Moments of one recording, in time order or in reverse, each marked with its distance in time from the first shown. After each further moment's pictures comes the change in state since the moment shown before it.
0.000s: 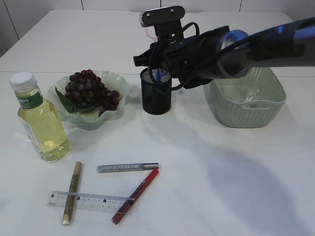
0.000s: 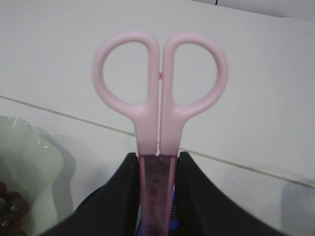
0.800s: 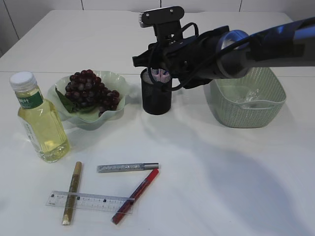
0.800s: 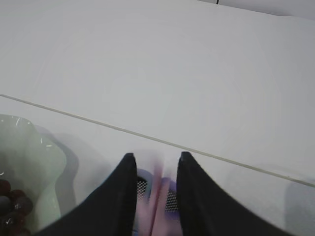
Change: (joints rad) left arm 0.000 0.000 0.000 0.000 -0.002 0.000; right arm 0.001 0.000 0.000 0.000 -0.010 0.002
